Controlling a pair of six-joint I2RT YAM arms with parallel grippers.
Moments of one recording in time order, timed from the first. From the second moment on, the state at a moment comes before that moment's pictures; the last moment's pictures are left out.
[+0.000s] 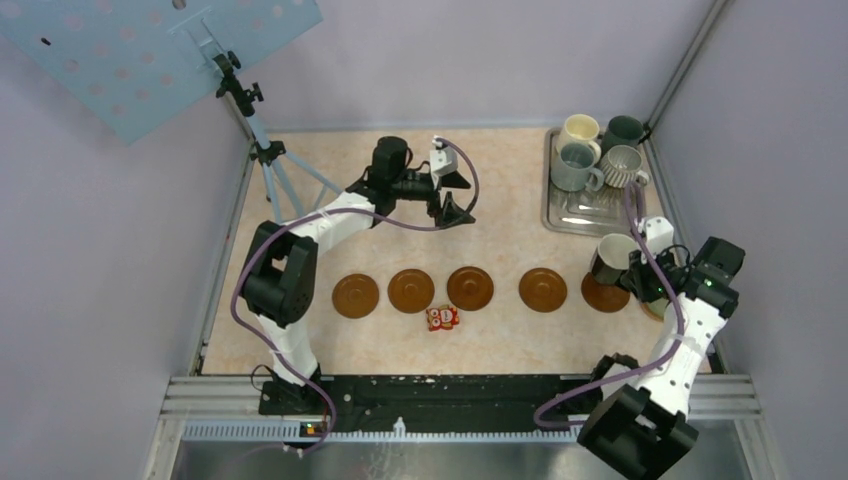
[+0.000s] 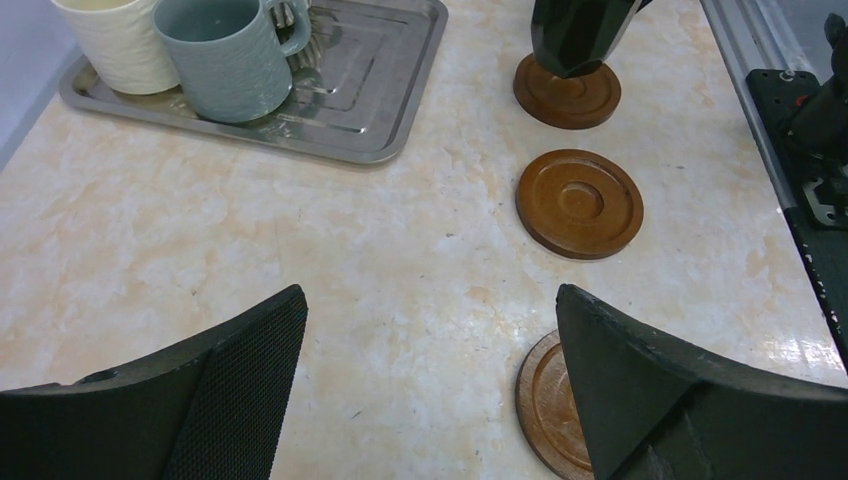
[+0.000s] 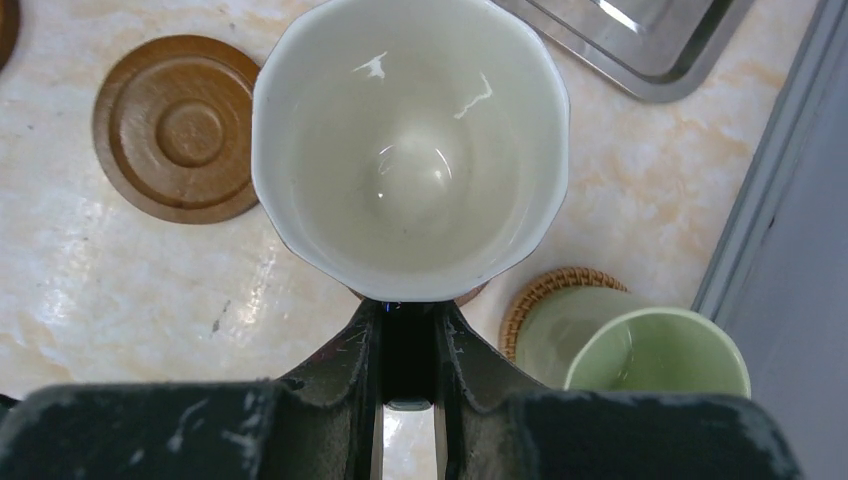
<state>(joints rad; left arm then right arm) -0.48 1.84 1.32 0.21 1.02 0.26 -0.63 0.85 0.76 -0.89 -0.66 -0.86</state>
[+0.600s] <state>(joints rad) -0.48 1.77 1.23 0.23 0.94 0.25 -0.78 0.88 0.69 -0.91 -0.72 -1.03</state>
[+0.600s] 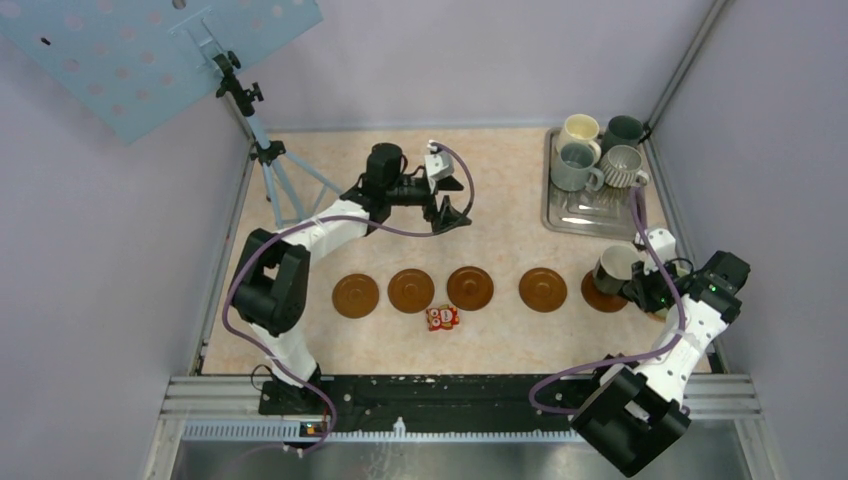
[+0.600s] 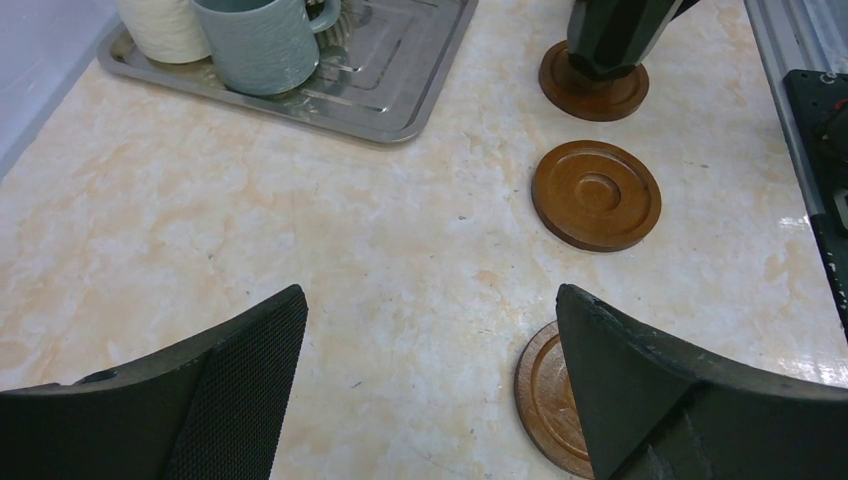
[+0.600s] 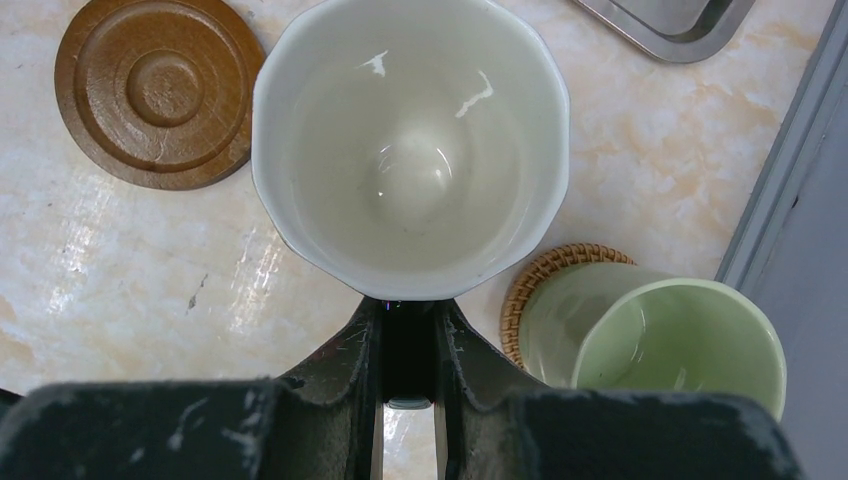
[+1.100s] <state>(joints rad) -0.45 1.72 1.09 0.37 0.91 0.15 -0.78 0.90 0.69 -0.97 -0.67 -1.11</state>
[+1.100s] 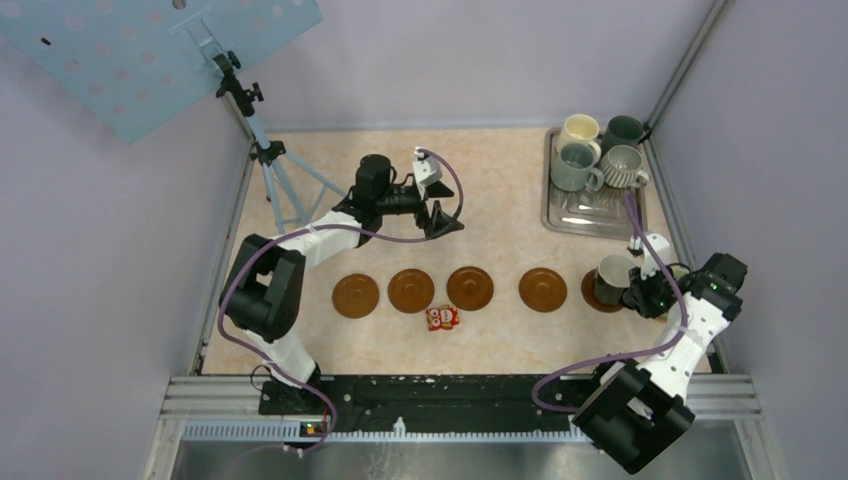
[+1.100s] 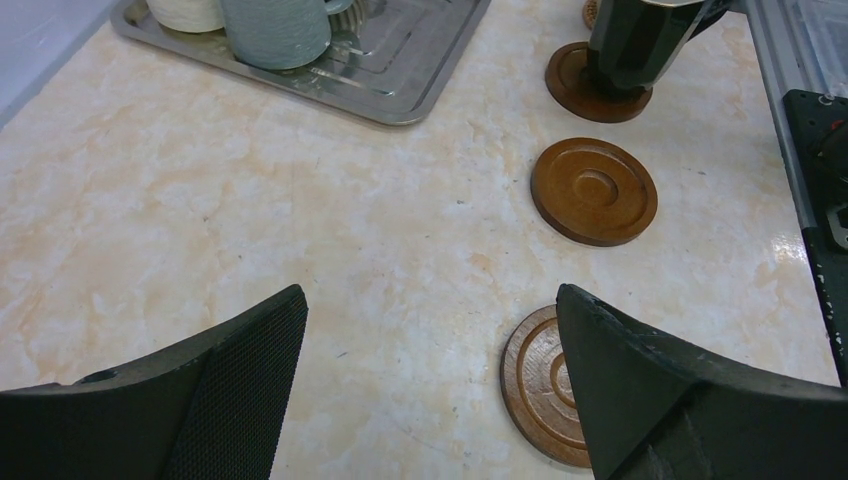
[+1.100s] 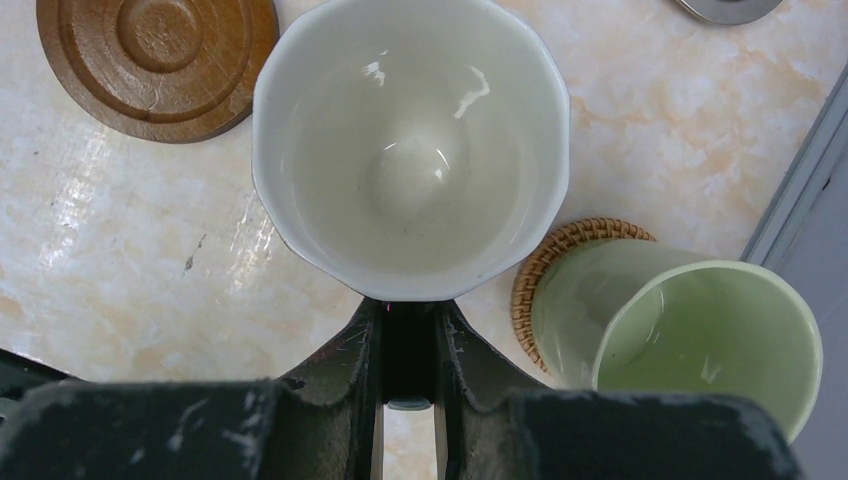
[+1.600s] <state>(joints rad) -0.41 1.71 1.07 0.40 0.94 0.13 -0.78 0.89 0.67 -0.94 -0.68 -1.11</state>
